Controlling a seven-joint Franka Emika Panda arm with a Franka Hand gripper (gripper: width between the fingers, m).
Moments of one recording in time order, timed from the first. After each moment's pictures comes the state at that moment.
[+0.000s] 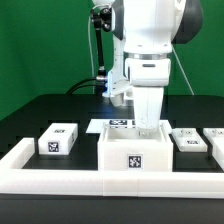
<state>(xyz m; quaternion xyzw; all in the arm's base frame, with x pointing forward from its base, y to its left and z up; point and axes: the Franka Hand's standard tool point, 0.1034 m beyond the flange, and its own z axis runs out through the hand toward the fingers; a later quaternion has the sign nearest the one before) 0.490 0.031 0.029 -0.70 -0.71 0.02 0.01</state>
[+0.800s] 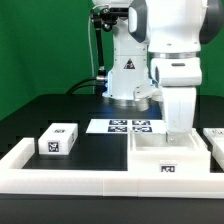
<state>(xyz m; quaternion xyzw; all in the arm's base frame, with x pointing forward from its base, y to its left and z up) 0.524 0.095 0.028 -0.70 -0.71 -0.01 0.01</state>
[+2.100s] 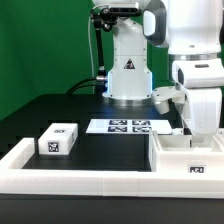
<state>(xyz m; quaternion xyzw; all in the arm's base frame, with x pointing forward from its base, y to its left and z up) 0.523 0.115 0.026 -0.69 -0.72 -0.02 0.02</state>
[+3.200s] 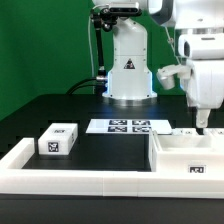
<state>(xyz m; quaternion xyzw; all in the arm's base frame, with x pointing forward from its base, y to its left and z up) 0.497 0.134 0.075 -0.70 -0.72 -0.02 0.00</state>
